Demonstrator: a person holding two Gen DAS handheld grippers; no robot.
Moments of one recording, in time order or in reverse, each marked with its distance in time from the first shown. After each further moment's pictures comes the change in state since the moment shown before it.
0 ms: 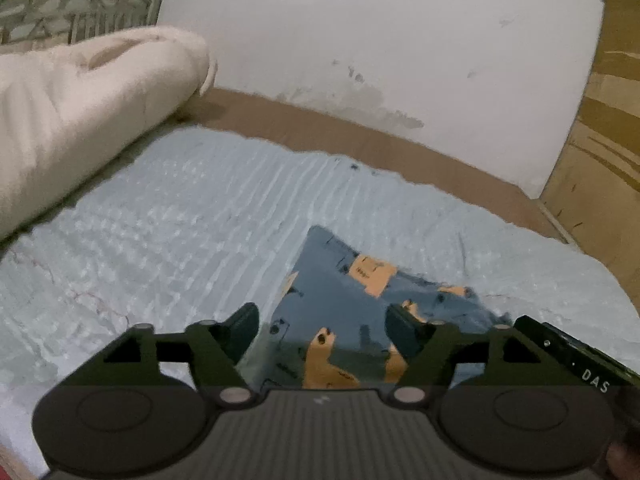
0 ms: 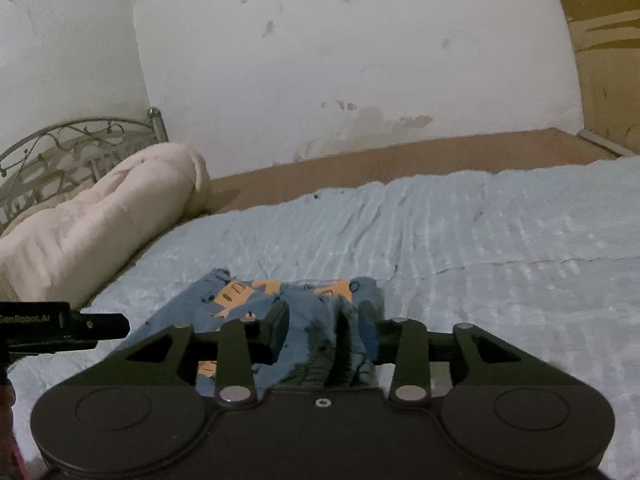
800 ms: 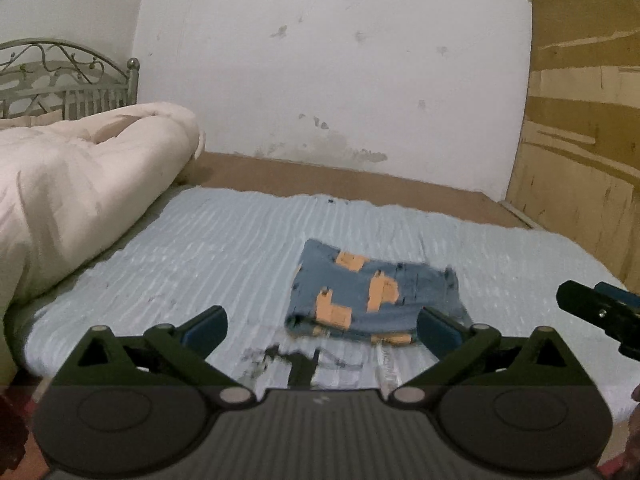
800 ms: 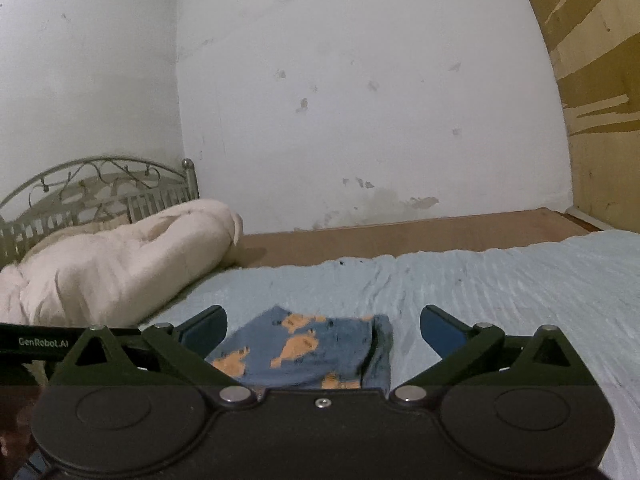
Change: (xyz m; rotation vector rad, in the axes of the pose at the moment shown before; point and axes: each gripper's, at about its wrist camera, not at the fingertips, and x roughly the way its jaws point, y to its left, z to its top) left arm -0.140 0.007 -0.067 0.162 -0.142 -0.023; right arm -0.181 0.047 -0.034 -0.106 -0.192 0.017
